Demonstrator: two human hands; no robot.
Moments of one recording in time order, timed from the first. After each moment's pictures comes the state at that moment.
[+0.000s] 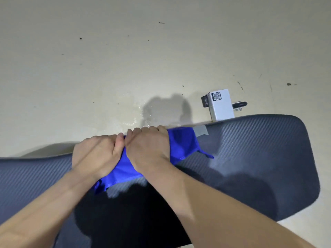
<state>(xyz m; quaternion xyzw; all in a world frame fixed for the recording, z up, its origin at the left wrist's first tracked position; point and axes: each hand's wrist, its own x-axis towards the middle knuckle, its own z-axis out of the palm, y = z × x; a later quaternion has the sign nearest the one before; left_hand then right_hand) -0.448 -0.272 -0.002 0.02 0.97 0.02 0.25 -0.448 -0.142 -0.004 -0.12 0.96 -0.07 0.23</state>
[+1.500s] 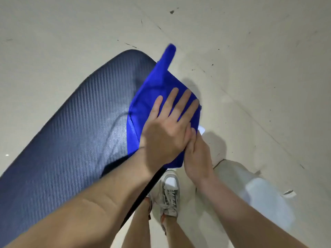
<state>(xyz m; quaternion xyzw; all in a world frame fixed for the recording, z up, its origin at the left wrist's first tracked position) -0.321 0.096 -0.017 0.58 0.80 0.04 0.13 -0.206 0.131 -0.017 0.52 0.71 -0.47 0.02</state>
